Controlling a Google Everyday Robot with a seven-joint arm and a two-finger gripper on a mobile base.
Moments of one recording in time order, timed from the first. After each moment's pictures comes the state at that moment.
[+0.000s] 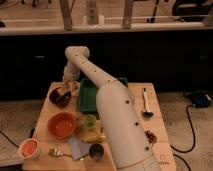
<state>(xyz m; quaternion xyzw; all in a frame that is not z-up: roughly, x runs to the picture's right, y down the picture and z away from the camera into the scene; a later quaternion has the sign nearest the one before) -0.238 -0.018 0.913 -0.25 -0.33 -0.30 0.86</state>
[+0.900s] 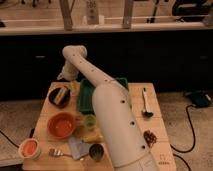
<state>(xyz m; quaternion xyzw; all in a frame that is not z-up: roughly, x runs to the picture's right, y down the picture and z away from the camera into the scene) -0.241 -0.017 0.915 -0.26 -0.32 -0.31 0.85</state>
